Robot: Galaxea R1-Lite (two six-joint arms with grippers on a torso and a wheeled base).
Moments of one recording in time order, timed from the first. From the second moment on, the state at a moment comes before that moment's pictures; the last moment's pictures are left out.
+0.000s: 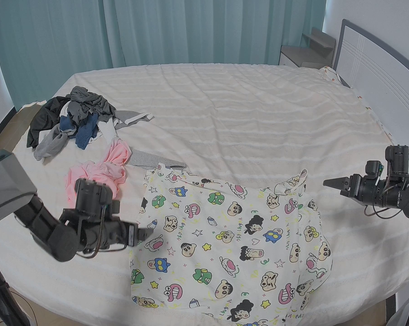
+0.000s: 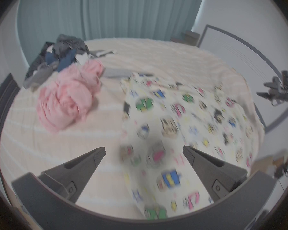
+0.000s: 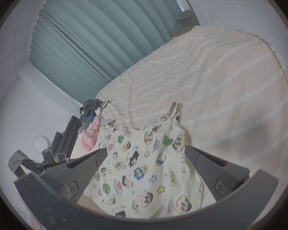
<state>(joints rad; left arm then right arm) -0.31 1.97 -0.61 -0.64 0.02 -0.12 -0.06 1.78 -0.68 -0.57 0.49 0.35</state>
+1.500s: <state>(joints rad) -0.63 2.21 -0.02 -1.07 0.23 -0.21 -0.07 1.43 -0.30 -0.58 0.61 0.30</state>
